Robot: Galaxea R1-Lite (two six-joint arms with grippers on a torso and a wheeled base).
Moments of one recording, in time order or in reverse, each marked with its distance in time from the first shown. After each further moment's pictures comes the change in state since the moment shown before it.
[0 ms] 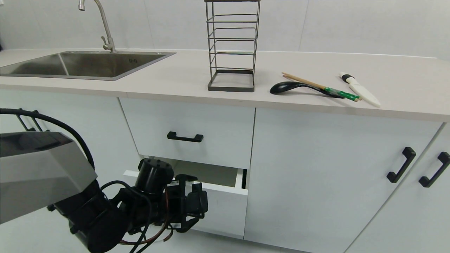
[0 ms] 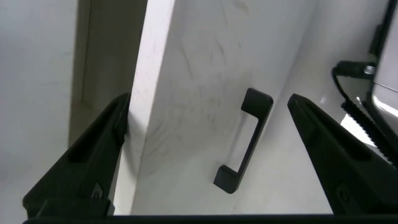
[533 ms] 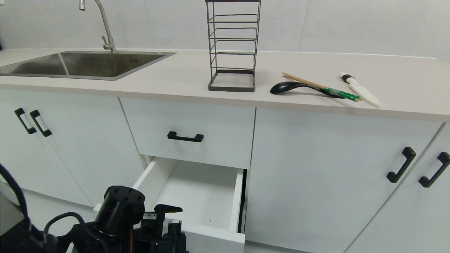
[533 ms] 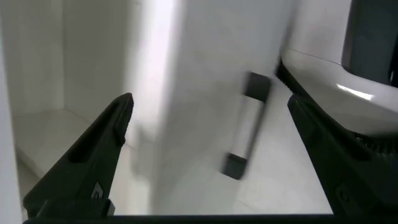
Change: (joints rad) left arm -0.069 -0.236 0.289 0.013 0.005 -0.003; right arm 0.000 0.000 0.000 0.000 0.000 0.000
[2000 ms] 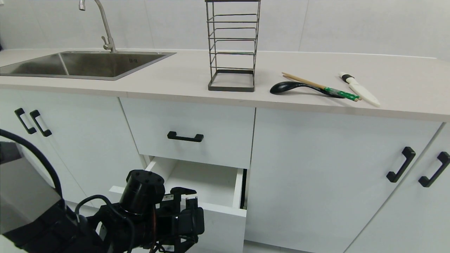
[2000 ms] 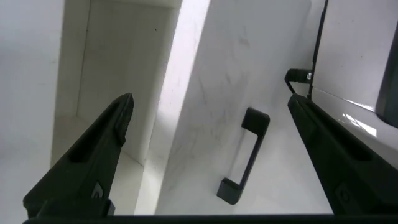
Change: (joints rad) left arm -0.019 0.100 -0.159 -0.019 -0.003 -0.080; right arm 0.000 0.000 0.000 0.000 0.000 0.000
